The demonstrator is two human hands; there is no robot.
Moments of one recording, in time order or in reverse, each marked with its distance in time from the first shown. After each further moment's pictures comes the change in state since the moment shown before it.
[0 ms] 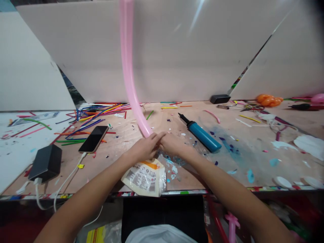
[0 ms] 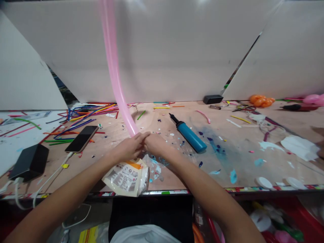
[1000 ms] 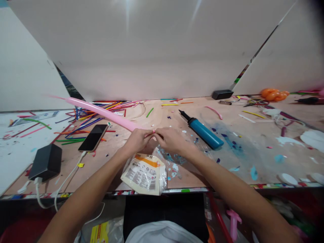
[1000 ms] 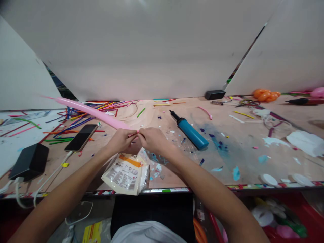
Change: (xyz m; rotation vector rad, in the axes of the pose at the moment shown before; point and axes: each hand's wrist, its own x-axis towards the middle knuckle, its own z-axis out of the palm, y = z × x) left_hand 0.003 -0.019 -0.017 -0.334 0.183 -0.152; right_hand -0.010 -0.021 -0.020 -0.217 0.144 -0.067
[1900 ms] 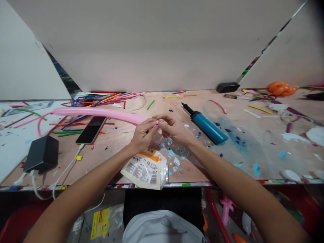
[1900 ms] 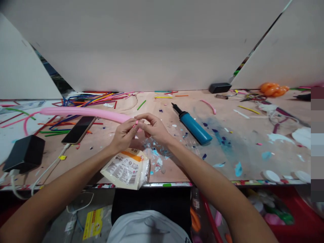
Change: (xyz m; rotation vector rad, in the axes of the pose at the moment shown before) left_hand -0.003 0.003 0.030 -0.344 0.387 0.339; right_hand 0.005 0.011 0.024 1.284 0.116 0.210
